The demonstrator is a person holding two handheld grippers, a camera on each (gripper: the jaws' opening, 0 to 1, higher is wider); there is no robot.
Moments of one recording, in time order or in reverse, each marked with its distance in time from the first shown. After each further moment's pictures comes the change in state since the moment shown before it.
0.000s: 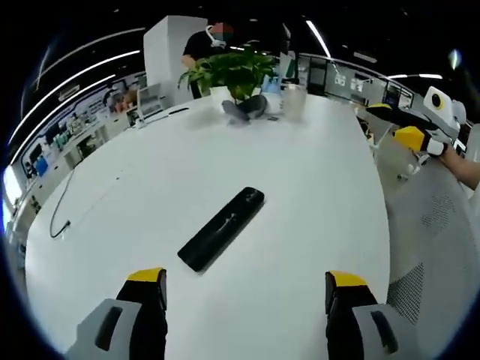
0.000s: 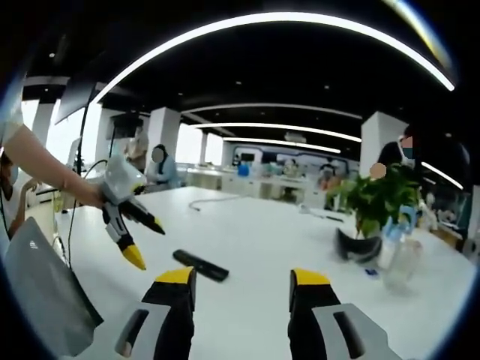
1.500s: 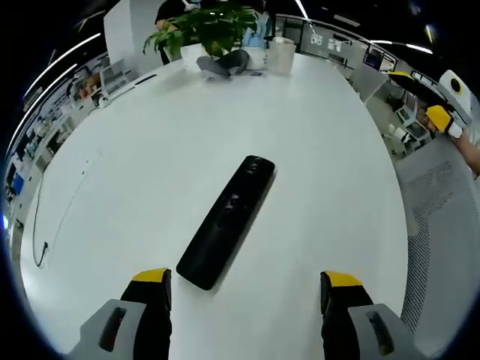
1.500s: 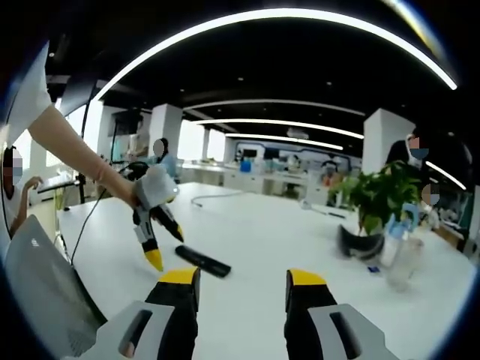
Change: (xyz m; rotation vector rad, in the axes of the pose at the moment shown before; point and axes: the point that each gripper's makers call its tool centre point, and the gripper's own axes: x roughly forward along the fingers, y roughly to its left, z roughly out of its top) left arm 0.051 0.026 -0.011 0.098 0.256 -0.136; right arm 0.003 0.001 -0.006 -0.002 0.026 0.015
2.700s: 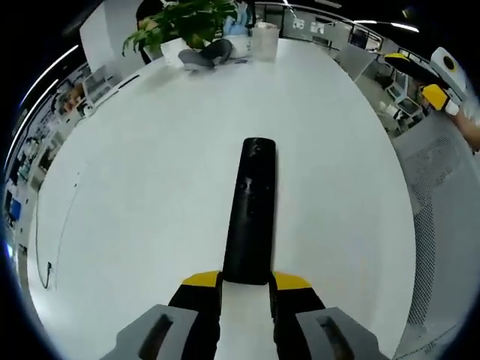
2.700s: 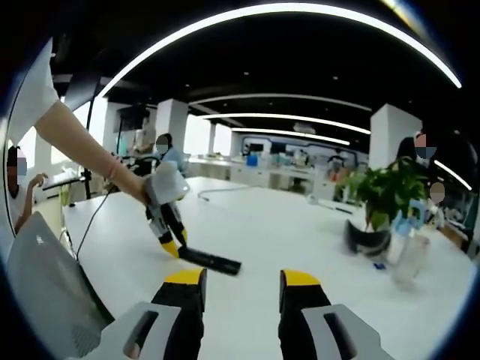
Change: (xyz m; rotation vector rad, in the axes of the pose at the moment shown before) left arm 0.002 0.005 -0.007 0.102 0.062 -0.009; right arm 0.002 0.007 -0.005 -0.001 0.035 0.039
